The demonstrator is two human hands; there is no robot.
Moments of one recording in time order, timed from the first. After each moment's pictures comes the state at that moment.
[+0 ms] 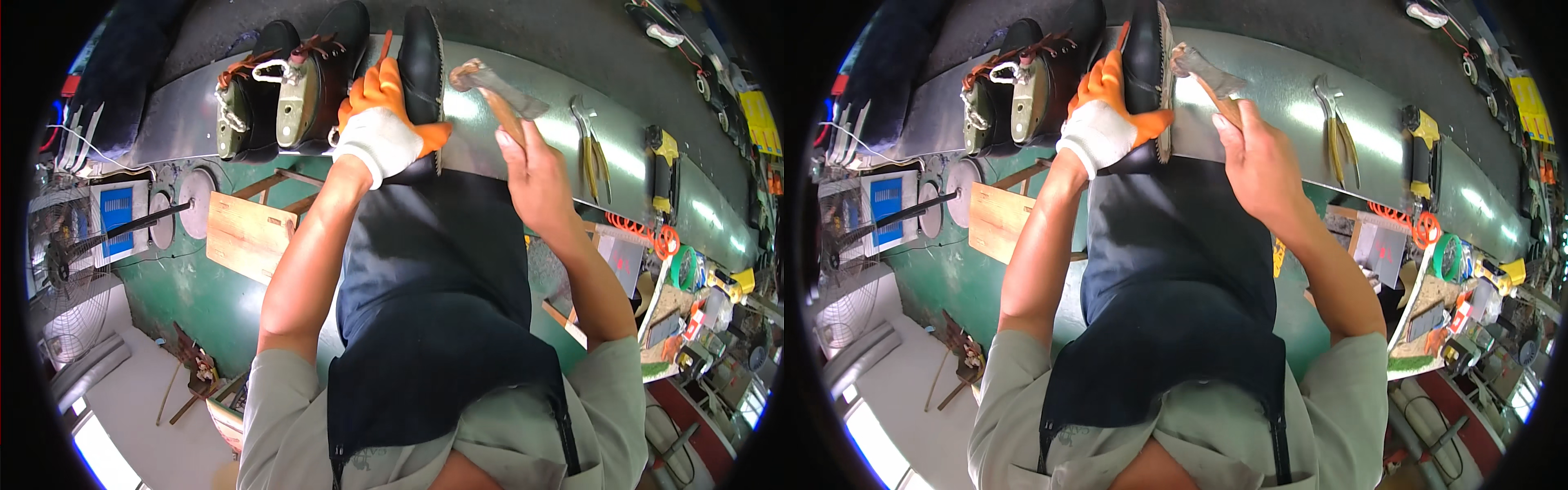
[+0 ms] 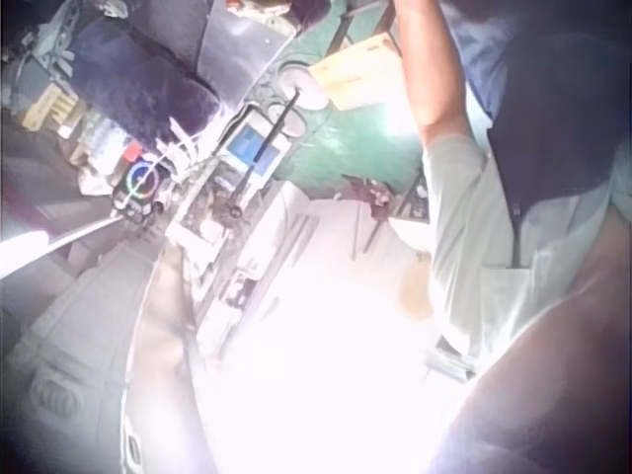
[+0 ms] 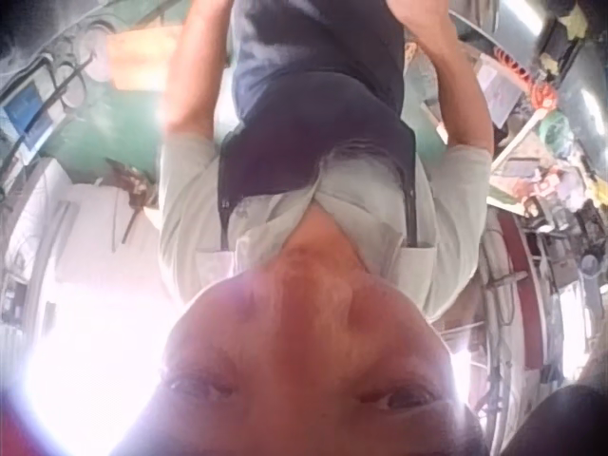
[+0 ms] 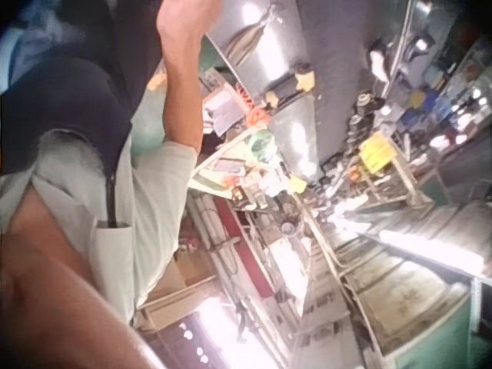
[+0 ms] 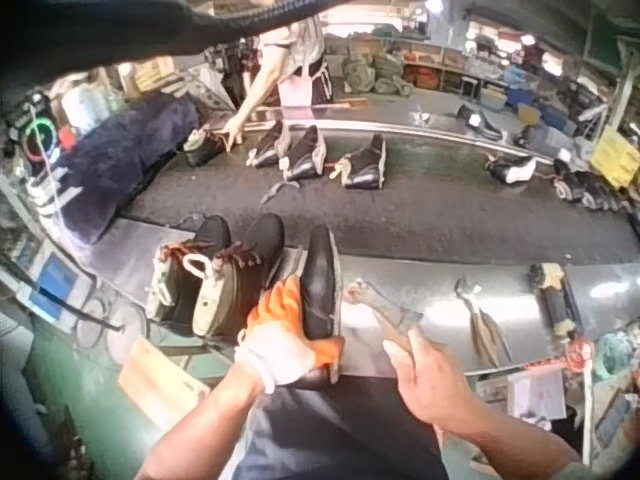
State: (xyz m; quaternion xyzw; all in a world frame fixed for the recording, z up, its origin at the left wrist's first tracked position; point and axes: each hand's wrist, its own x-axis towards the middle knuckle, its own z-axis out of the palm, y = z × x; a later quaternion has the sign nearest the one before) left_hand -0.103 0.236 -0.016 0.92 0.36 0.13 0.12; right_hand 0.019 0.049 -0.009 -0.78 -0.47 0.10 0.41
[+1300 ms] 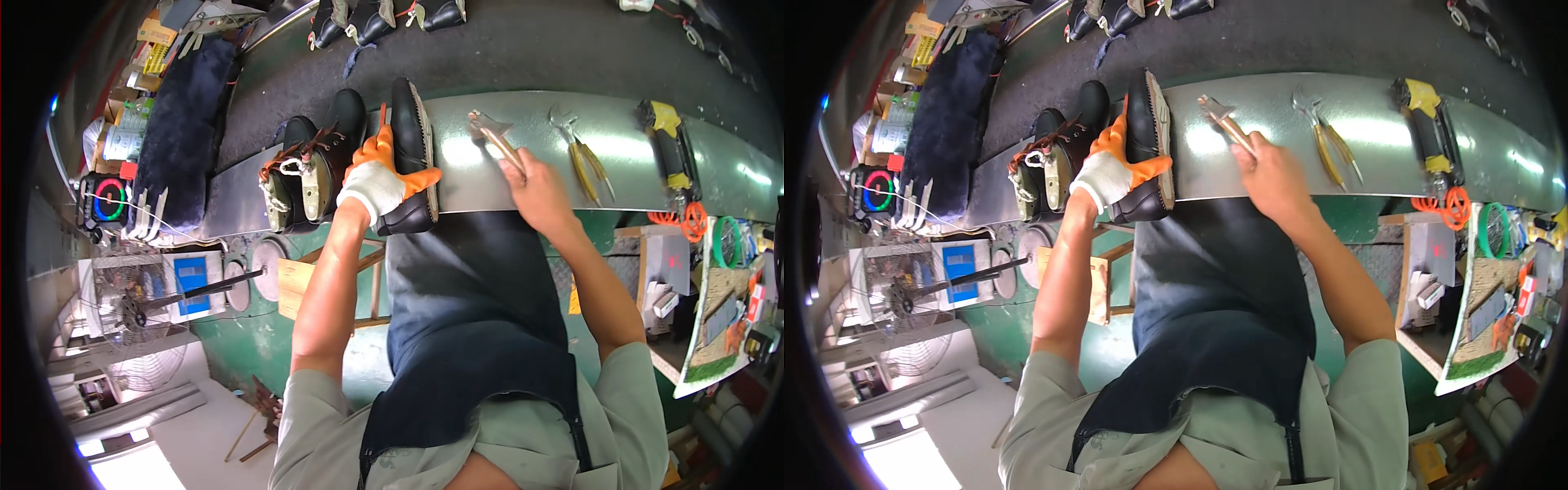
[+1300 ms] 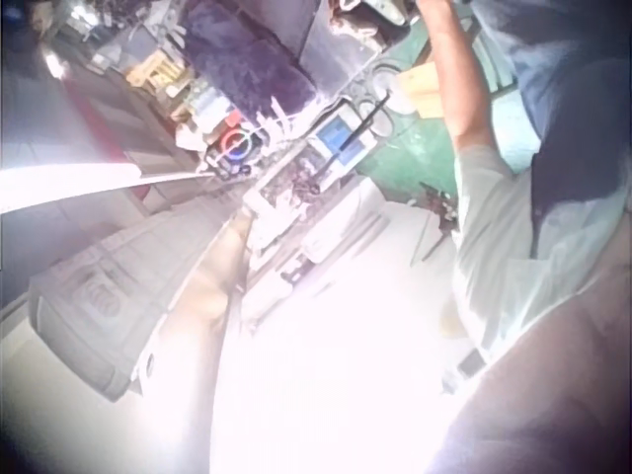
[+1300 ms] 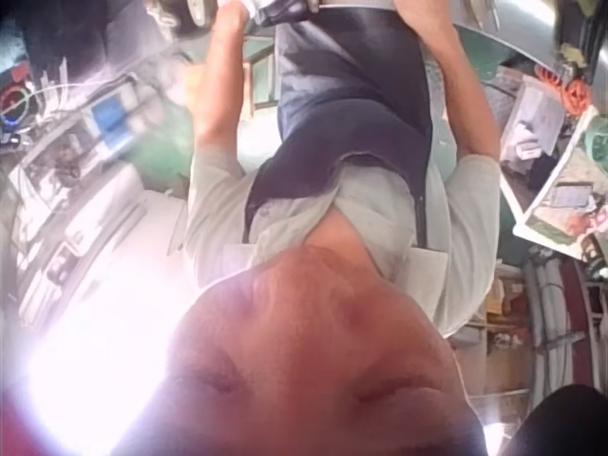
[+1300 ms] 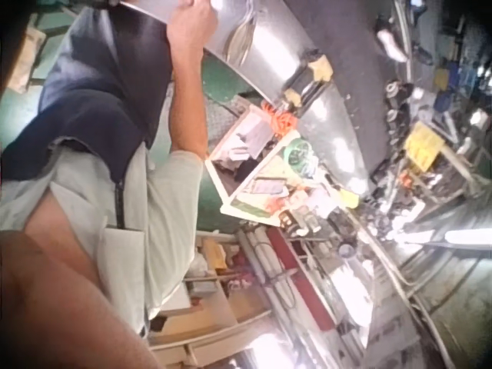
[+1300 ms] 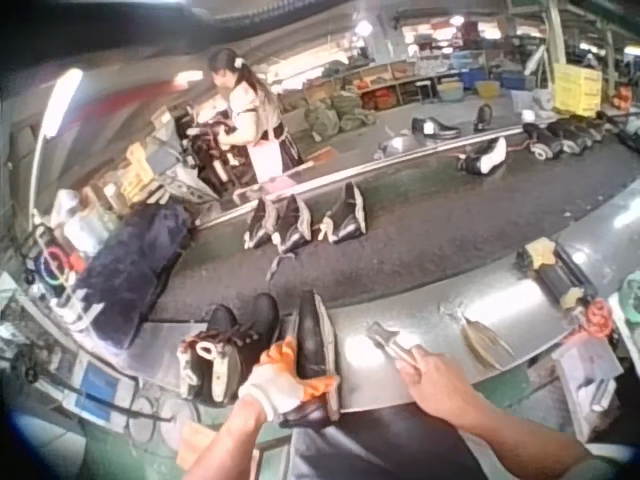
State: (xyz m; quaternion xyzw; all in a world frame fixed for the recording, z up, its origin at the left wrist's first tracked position) left_hand -0.076 0.236 0.037 0.92 0.36 -0.07 0.12; right_hand 0.063 0.022 -0.044 -0.85 -0.36 0.15 0.36
